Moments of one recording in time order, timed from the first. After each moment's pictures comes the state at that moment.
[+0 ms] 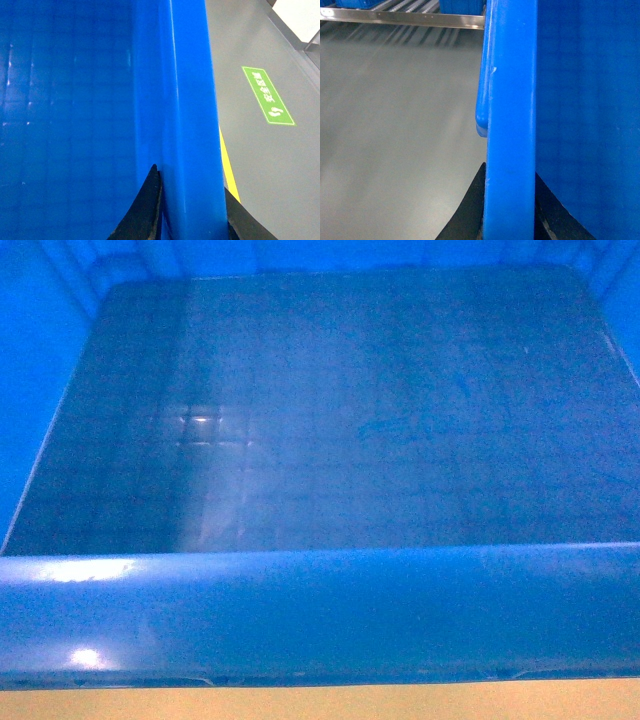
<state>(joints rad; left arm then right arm) -0.48 0.75 0.59 -0.26 -0.59 -0.21 0.51 0.84 0.63 -0.22 0.70 0.10</state>
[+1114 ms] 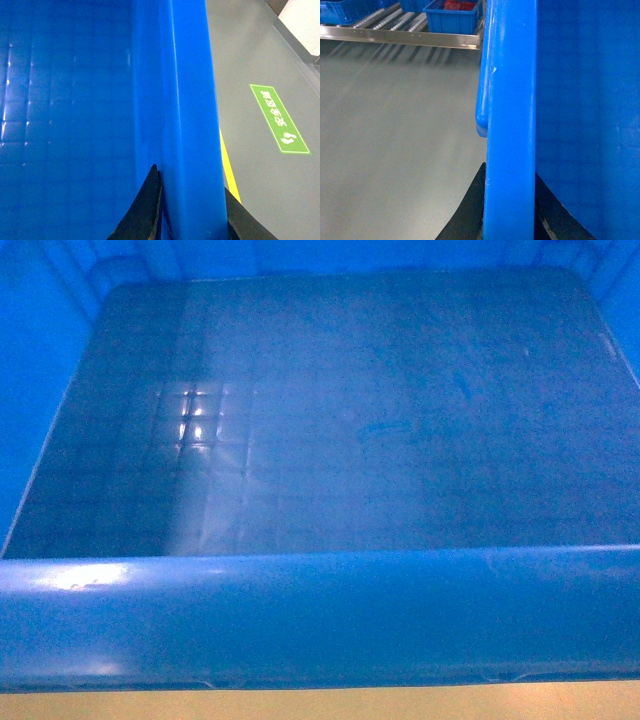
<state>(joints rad) -0.48 0.75 0.59 -0.26 -0.59 -0.21 0.51 0.84 0.63 -0.23 0.70 0.10</state>
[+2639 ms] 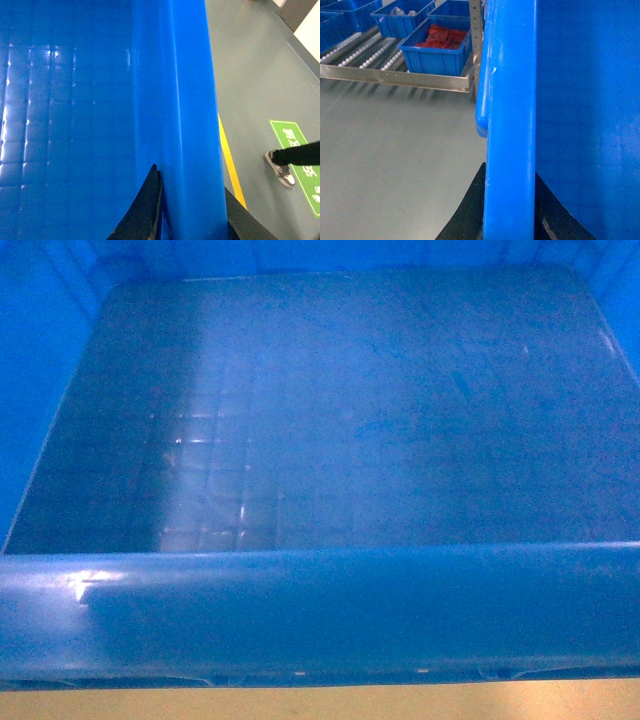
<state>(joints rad) -0.48 0.76 0.59 -0.26 -0.59 -0.21 0.51 0.84 0.63 -0.22 0.70 0.10</state>
